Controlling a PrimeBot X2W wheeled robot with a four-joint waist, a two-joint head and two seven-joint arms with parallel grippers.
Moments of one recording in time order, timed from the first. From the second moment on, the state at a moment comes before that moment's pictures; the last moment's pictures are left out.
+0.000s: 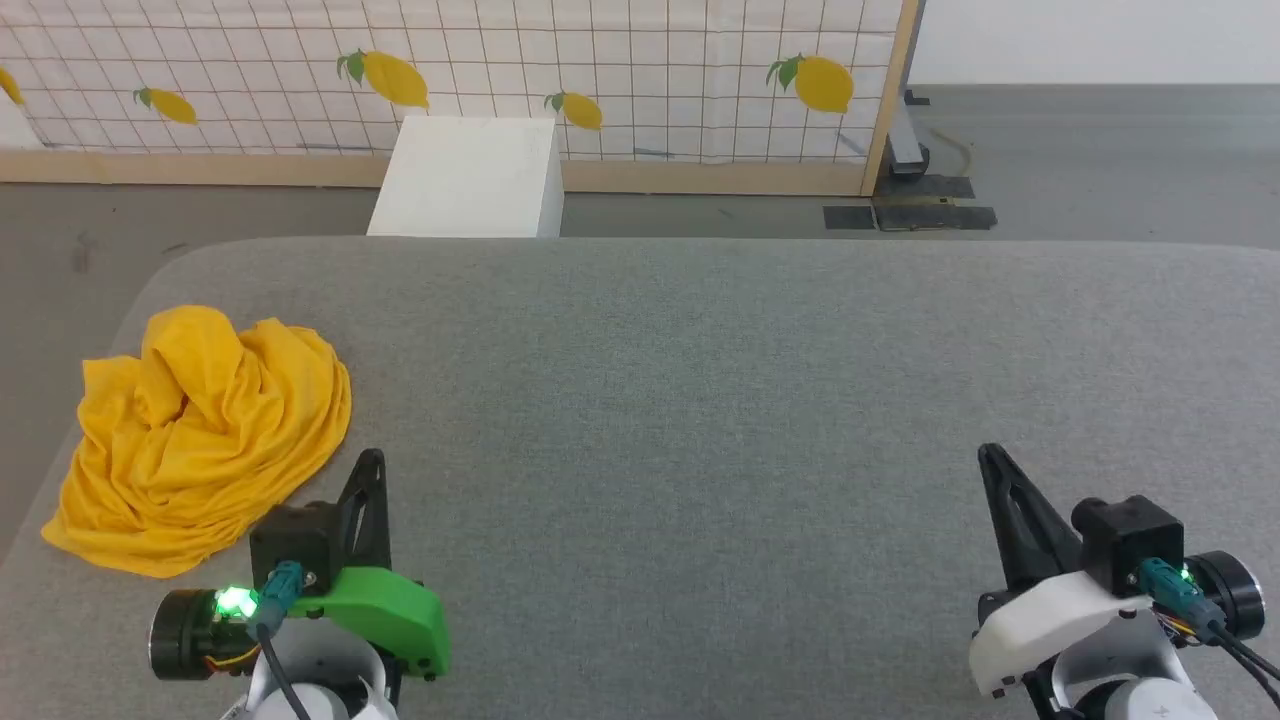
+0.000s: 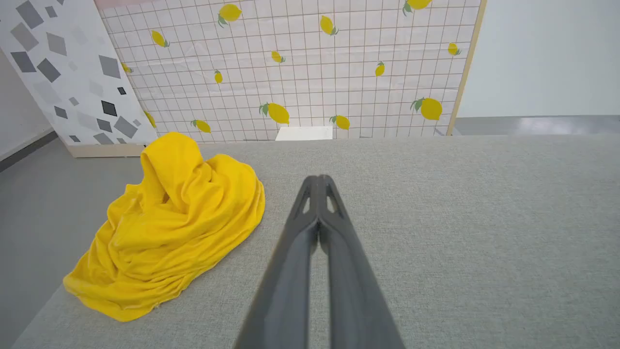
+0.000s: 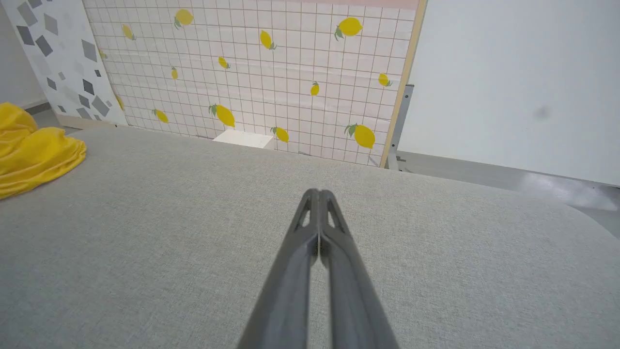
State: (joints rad) left arm -0.01 0.05 0.00 0.00 -0.01 -0.01 0.00; right arm 0.01 -0.05 0.00 0.01 0.00 0.13 0.00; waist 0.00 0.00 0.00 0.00
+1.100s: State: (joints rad) left arm -0.02 0.05 -0.02 0.02 -0.03 0.00 -0.02; right arm 0.02 -0.05 -0.01 0.02 0.01 0.13 -0.02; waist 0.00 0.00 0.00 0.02
